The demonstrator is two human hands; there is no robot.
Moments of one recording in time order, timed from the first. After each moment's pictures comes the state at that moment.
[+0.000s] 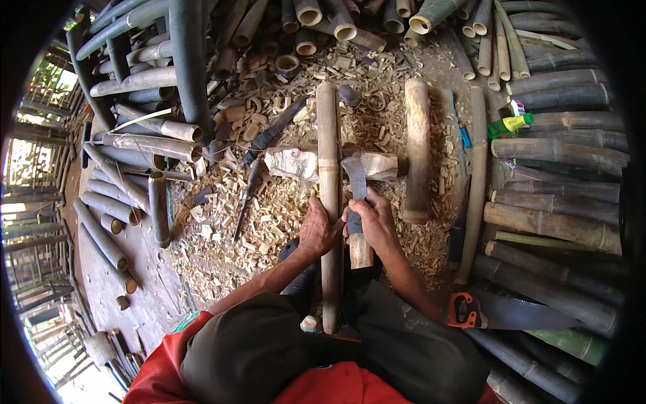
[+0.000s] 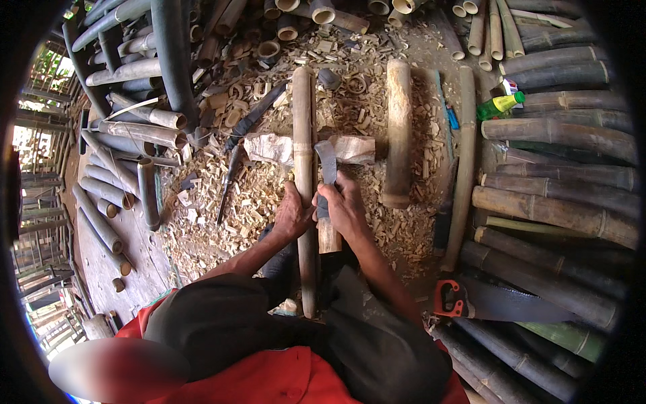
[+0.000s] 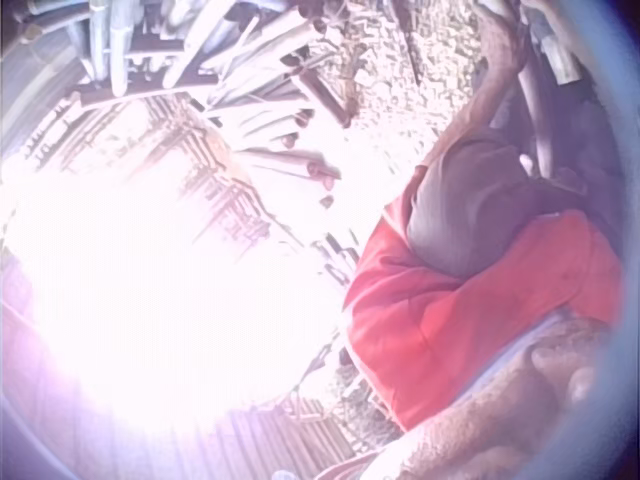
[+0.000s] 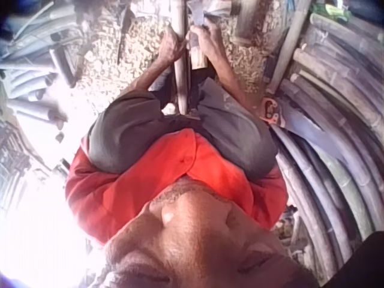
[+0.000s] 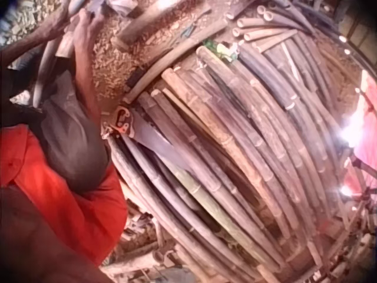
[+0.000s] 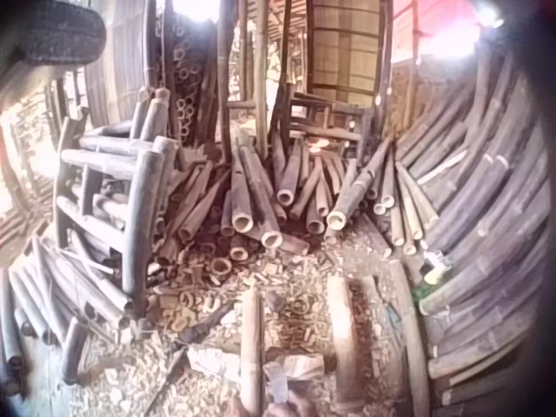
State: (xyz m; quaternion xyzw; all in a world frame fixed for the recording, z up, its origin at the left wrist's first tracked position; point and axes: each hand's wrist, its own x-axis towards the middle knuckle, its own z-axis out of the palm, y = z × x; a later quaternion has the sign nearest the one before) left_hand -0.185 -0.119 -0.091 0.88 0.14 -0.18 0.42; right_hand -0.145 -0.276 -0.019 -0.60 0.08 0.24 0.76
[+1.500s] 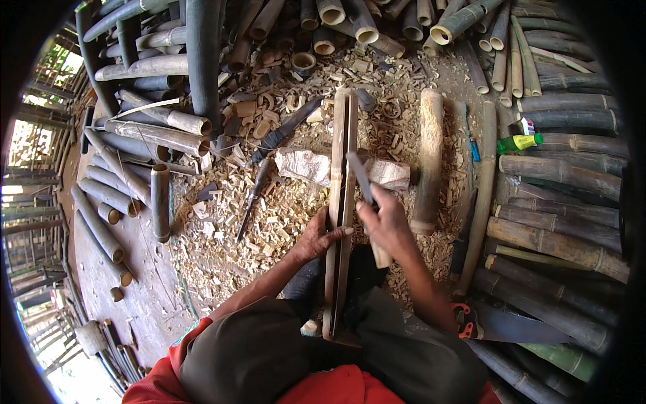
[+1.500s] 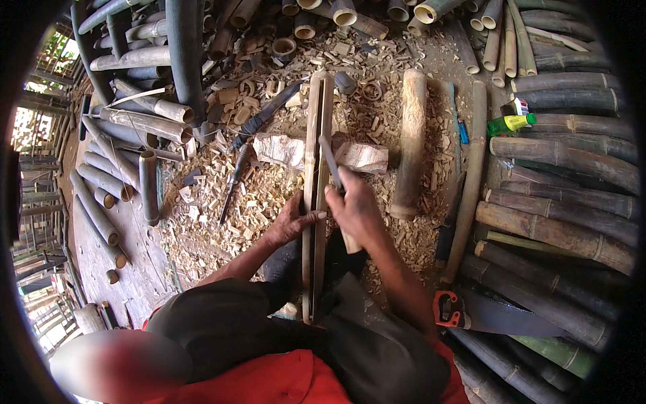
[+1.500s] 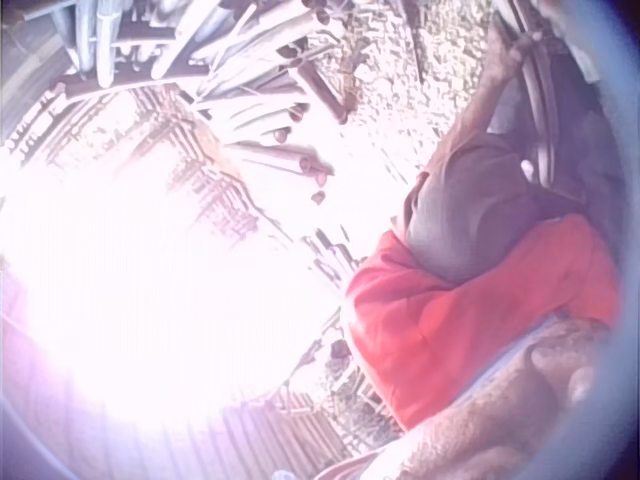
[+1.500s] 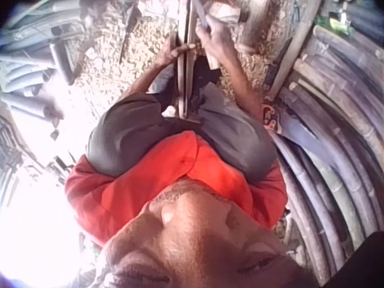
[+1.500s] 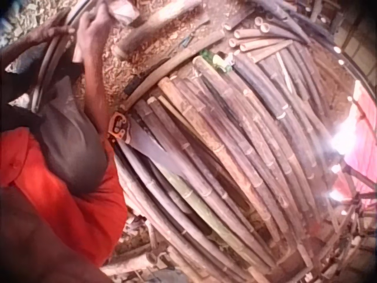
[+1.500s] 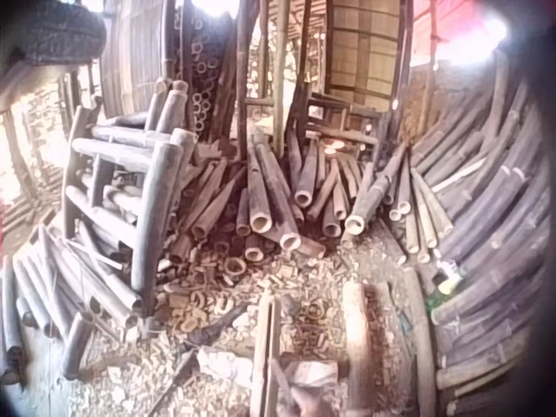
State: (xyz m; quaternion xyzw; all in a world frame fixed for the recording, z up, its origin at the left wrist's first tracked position) left_hand -0.190 -0.086 -0.074 0.66 0.07 -0.24 0.71; right_hand -0.120 -0.277 0.000 -0.86 -0.03 0.24 0.45
